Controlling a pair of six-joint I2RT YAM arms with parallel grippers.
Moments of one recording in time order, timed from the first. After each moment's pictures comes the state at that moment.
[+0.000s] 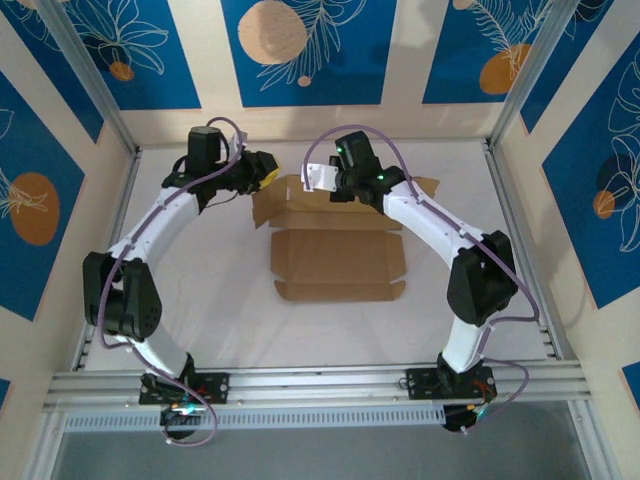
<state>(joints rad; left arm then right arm) -0.24 1.65 1.40 -0.30 0.70 -0.93 0.56 1.78 1.57 -0.47 0.03 -1.10</state>
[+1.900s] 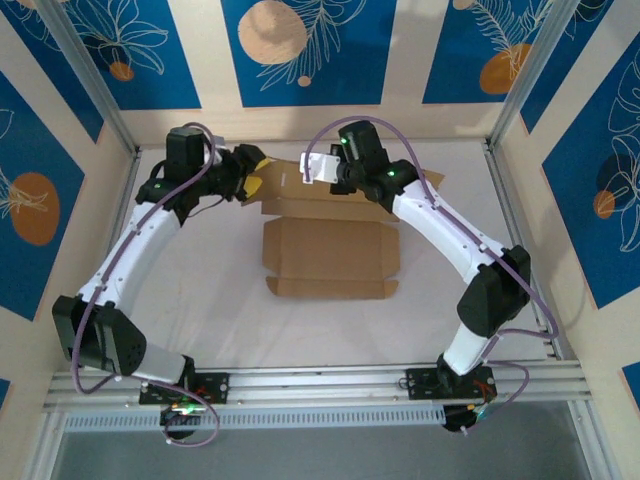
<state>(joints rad) -0.24 1.43 1.39 -0.45 0.57 -1.21 0.60 1.69 1.65 -0.57 0.06 -1.08</state>
